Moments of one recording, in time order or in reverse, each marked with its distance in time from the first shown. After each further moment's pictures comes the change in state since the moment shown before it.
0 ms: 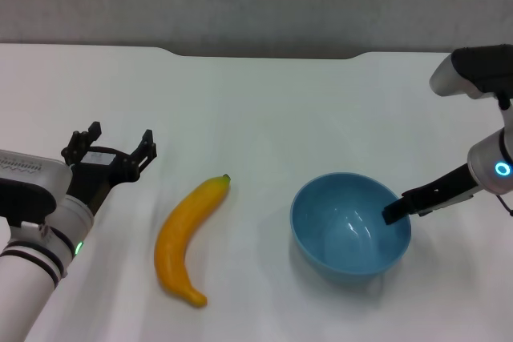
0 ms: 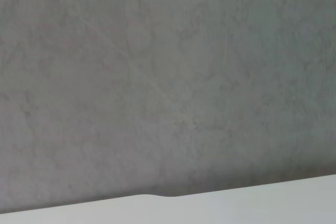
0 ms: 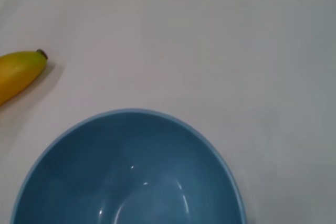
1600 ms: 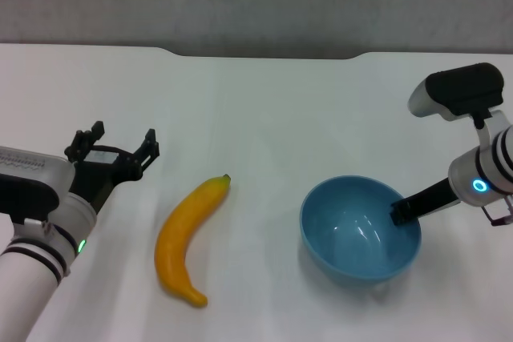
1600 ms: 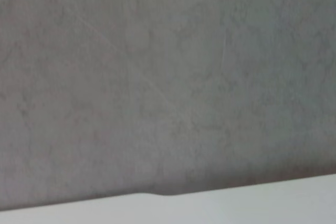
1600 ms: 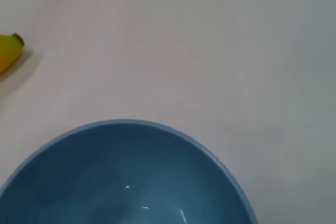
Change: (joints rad) left arm -0.010 0.000 0.000 0.000 -0.005 -0.010 -0.004; right arm 0.032 0.015 -0.099 0.148 0.013 0.194 -0.021
